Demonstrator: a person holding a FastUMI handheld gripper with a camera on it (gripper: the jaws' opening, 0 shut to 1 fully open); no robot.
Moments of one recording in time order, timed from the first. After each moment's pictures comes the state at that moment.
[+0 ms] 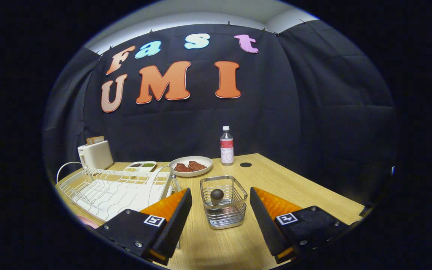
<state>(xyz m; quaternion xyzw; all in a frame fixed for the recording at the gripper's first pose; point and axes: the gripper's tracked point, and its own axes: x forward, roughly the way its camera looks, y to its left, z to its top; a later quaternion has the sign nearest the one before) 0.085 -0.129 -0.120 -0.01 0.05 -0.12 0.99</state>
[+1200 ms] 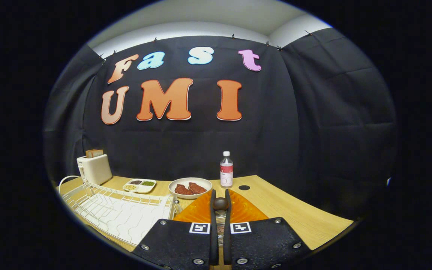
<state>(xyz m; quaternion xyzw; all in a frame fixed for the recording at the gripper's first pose) 0.082 -0.114 -0.033 -0.03 -0.02 -0.13 0.99</state>
